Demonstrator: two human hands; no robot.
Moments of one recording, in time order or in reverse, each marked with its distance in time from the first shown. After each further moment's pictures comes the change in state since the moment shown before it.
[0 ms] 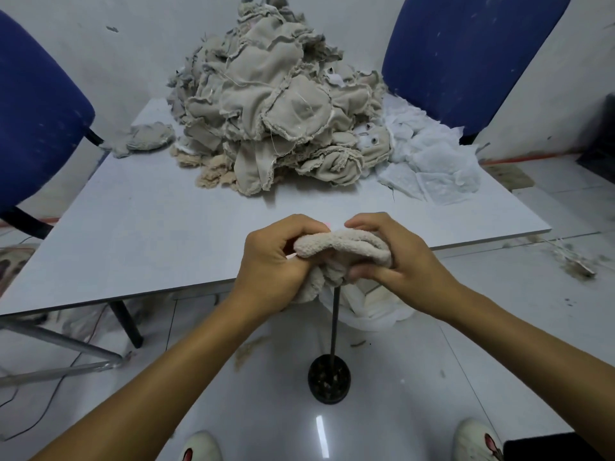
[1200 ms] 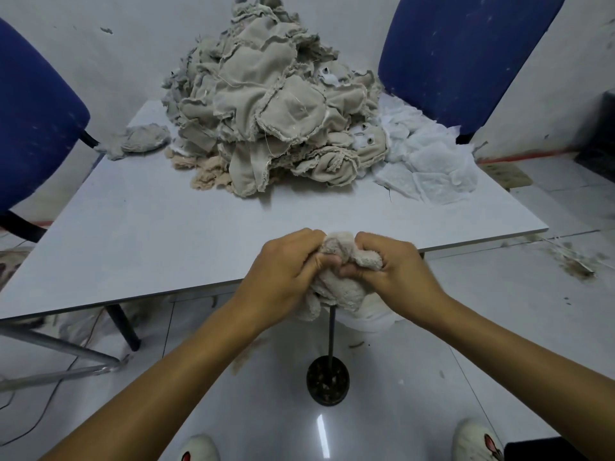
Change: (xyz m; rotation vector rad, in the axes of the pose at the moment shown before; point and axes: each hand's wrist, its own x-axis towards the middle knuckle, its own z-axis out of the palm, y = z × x) left_hand 0.002 -0.007 0.008 0.314 -0.228 0.029; right_hand -0.005 0.009 0.017 0.044 0.061 0.184
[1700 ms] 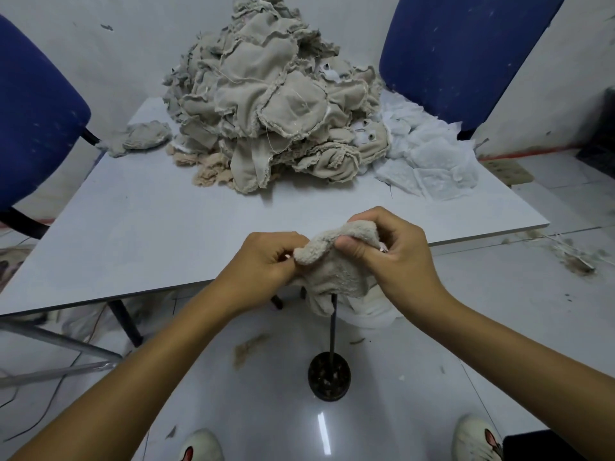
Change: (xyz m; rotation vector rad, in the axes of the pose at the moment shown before) left_hand -0.004 -0.022 -0.021 -0.213 -0.107 -0.087; right_hand 0.002 -0.033 0.006 0.324 0.189 -0.012
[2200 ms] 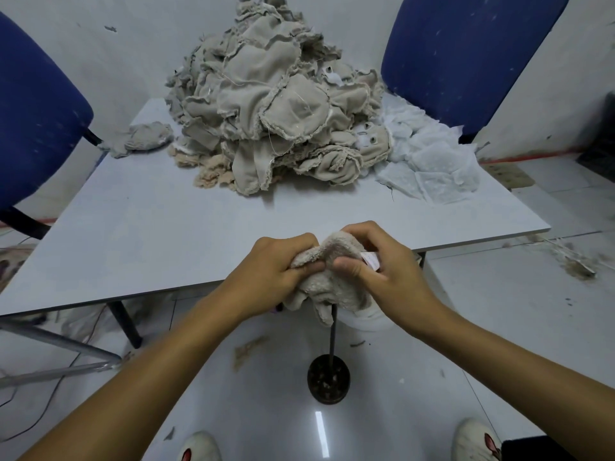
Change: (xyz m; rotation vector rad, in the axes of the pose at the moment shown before) left_hand 0.000 0.002 0.004 0.226 -0.050 -0.014; right_hand -0.006 0.016 -0.002 -0.198 -0.125 -0.033
